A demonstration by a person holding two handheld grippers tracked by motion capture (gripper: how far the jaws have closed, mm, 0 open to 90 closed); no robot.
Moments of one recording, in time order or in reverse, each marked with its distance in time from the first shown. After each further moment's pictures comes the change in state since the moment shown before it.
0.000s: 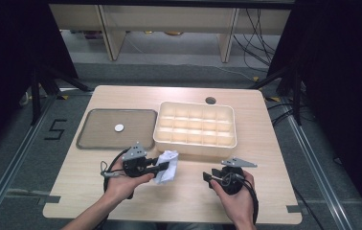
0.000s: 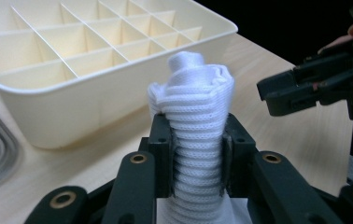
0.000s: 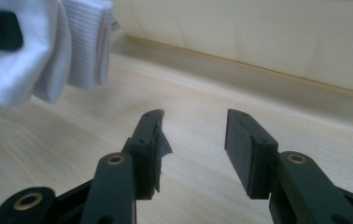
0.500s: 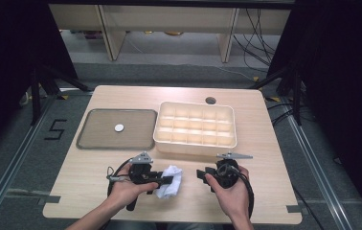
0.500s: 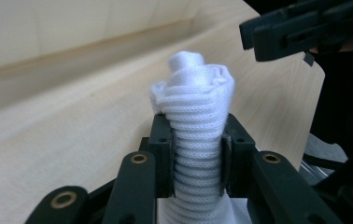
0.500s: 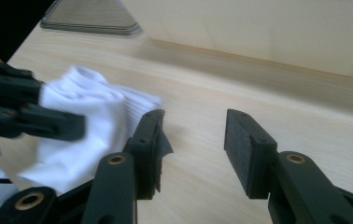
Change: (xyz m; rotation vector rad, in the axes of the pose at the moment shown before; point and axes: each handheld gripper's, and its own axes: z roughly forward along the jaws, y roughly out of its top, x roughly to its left) left arm -0.009 -0.020 0.012 0.154 -0.112 -0.127; right arm 0.014 0.021 0.001 0.083 0.050 0.116
